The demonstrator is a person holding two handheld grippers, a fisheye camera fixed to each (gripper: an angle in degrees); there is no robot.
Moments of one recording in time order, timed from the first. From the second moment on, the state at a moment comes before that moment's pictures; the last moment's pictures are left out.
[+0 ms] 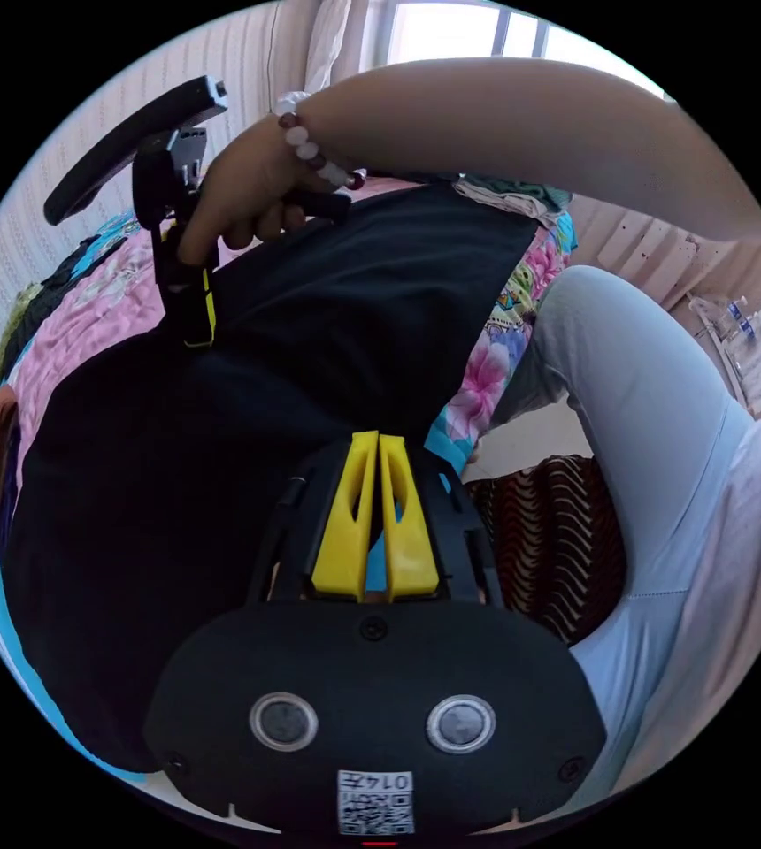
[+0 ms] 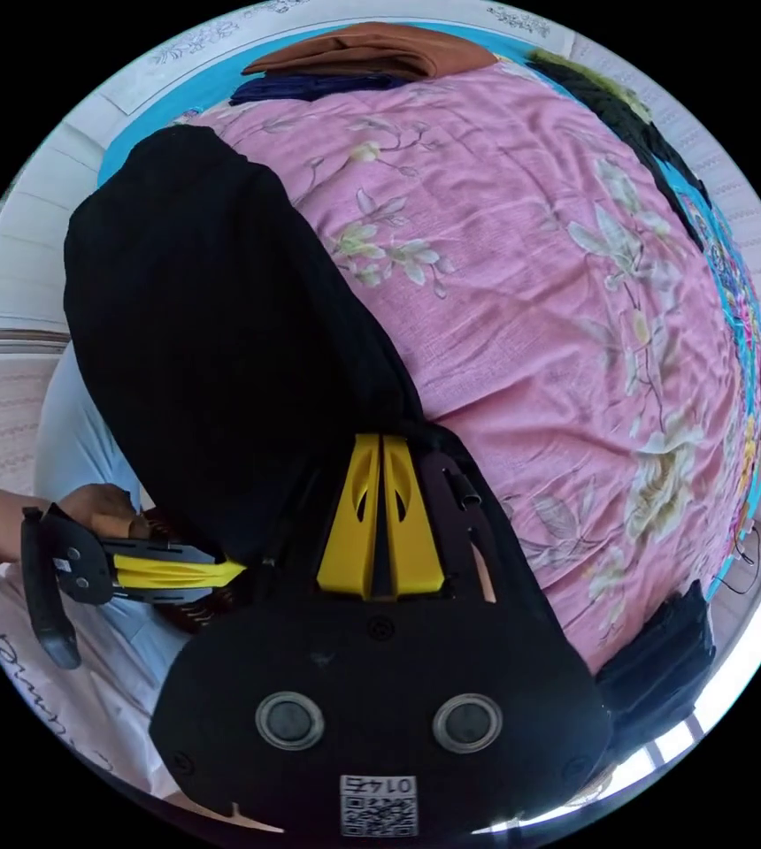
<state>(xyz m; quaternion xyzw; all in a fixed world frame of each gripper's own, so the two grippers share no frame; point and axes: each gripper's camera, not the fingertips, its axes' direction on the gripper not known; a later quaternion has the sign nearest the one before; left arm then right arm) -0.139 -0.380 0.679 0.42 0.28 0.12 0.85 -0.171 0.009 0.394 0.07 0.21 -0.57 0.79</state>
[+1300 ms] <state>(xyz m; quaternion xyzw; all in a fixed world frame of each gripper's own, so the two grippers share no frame) -0.098 -0.425 0.615 0.34 0.39 0.11 0.85 -0.009 -0.008 0.290 0.21 0.05 -0.49 0.85</state>
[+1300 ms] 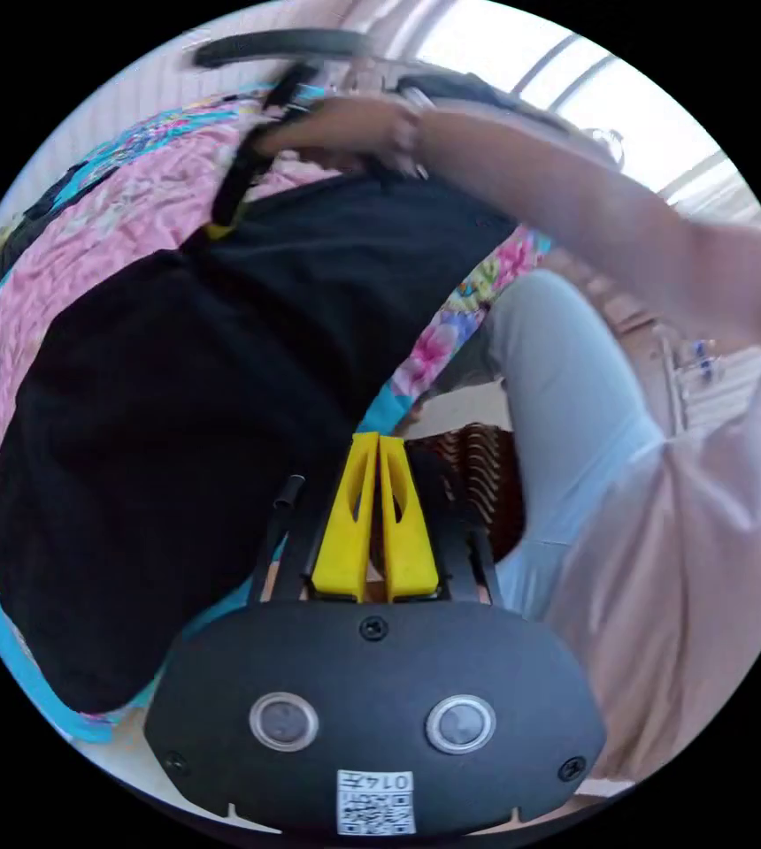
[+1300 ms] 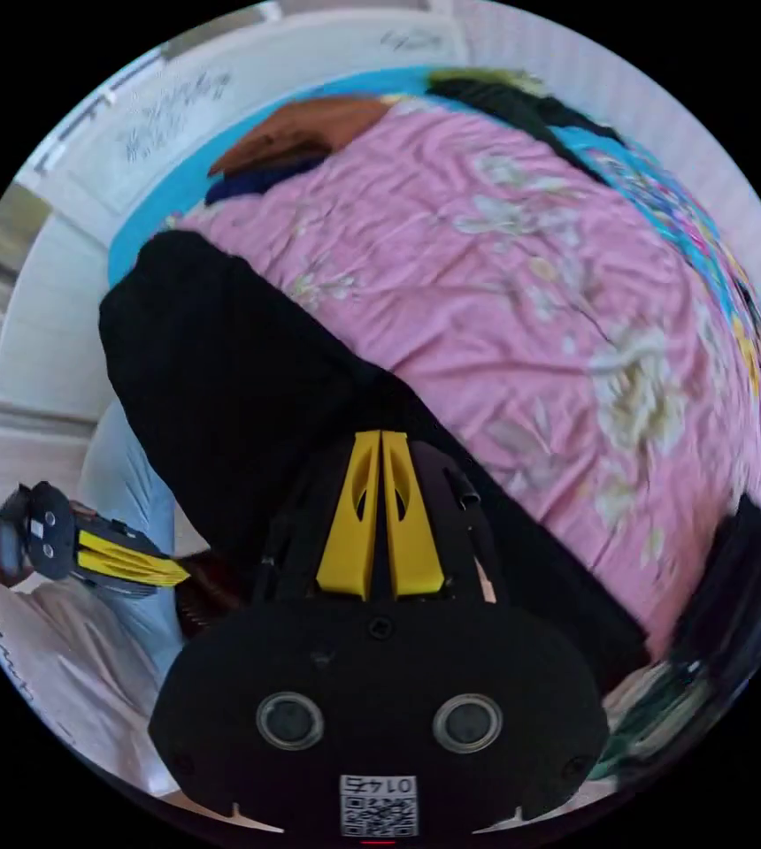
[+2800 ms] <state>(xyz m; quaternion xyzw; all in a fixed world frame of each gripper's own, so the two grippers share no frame) -0.066 -0.695 0.250 0.42 0.31 0.26 0.82 0.573 0.052 0.248 0.39 -0.28 -0.21 0.85</state>
